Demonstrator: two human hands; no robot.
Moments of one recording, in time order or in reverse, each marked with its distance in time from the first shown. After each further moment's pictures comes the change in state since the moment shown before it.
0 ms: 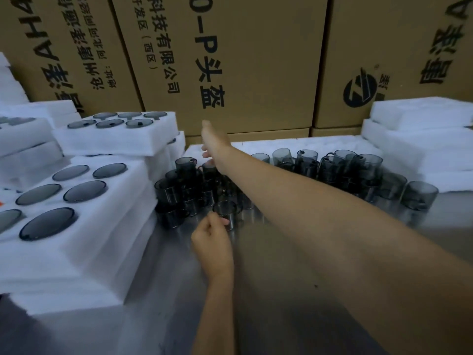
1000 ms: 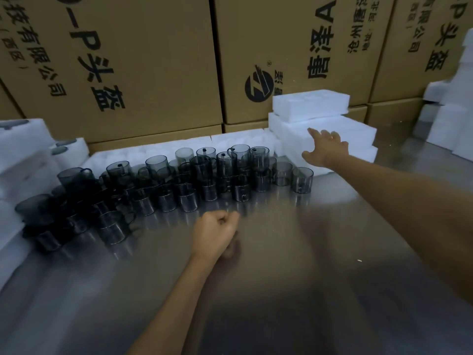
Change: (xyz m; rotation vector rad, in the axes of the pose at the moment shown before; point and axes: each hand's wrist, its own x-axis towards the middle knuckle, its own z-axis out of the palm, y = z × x) left_hand -0.107 0.002 0.153 0.531 -0.681 0.248; right_hand -0.067 0.117 -0.459 -1.221 0.484 0.165
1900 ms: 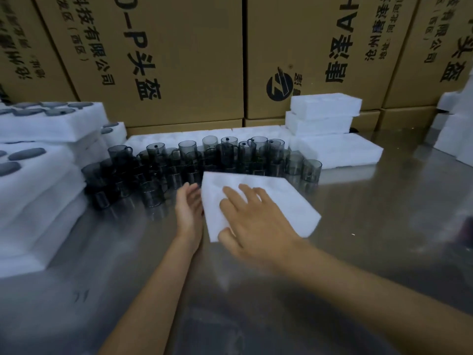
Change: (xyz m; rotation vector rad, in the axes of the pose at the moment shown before) left_hand -0.042 -0.024 -0.070 -1.180 0.217 -0.343; right_hand -0.295 -0.133 0.007 -0.156 0.088 -0.854
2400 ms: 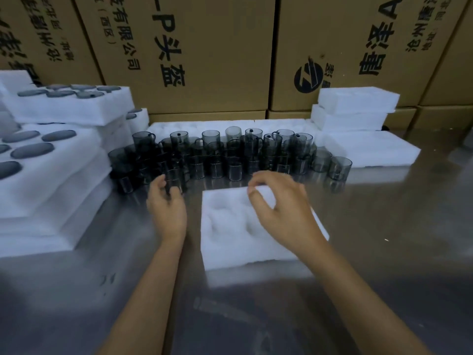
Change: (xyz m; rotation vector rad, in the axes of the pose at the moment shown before) left_hand 0.013 0.035 -0.071 0.644 0.427 0.503; right_hand 0.022 -0.001 0.018 0.691 0.410 0.262
